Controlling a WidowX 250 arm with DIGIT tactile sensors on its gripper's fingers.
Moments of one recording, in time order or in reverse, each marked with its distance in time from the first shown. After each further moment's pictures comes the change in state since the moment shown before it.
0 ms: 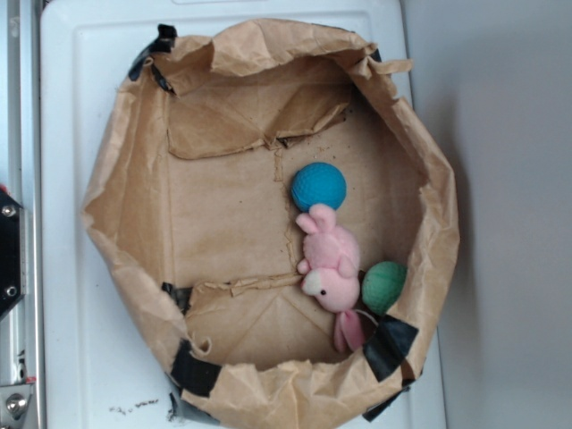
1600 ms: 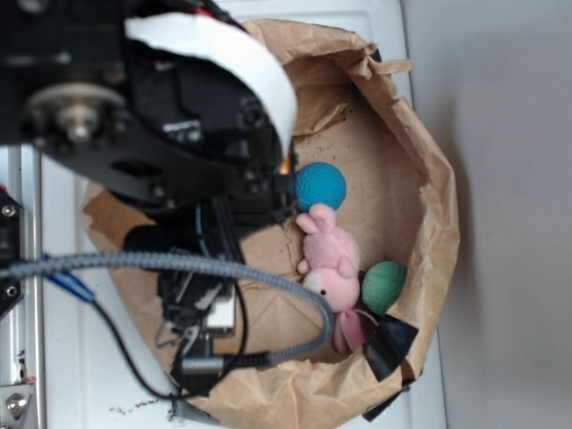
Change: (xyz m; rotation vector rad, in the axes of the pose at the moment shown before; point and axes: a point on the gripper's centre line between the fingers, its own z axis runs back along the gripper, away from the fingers) arm 0.105 0.013 -0.084 -0.142 -0.054 -0.069
